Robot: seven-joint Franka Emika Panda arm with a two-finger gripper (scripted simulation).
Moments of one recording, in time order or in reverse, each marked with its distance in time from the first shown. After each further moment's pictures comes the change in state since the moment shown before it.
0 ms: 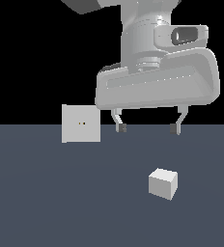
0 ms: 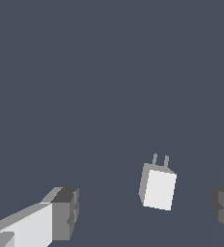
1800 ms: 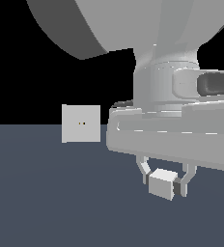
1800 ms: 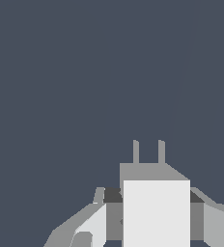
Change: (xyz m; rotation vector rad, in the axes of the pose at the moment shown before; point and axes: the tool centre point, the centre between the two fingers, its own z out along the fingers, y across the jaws) arm -0.027 0.032 0.079 -0.002 -0.004 0.183
